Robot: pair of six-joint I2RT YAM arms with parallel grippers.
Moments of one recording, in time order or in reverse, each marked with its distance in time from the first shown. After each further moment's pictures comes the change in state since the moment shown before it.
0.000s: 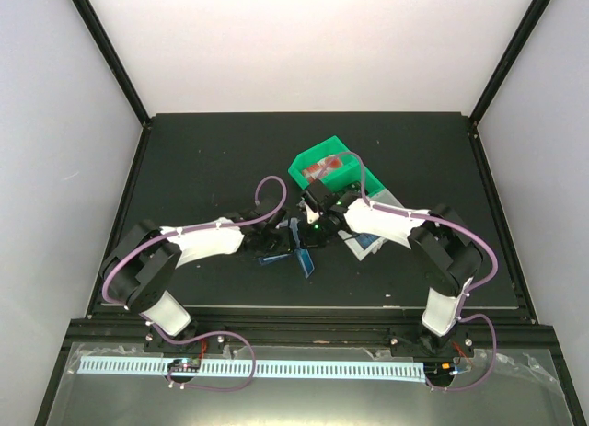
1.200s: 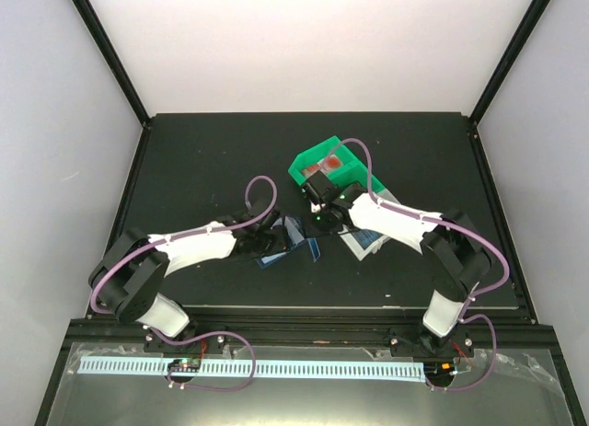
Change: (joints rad) left arm 0.011 -0.079 -0.048 0.003 -0.041 -0.072; right arm -0.002 -0.063 0.036 -0.055 0.212 -0.005
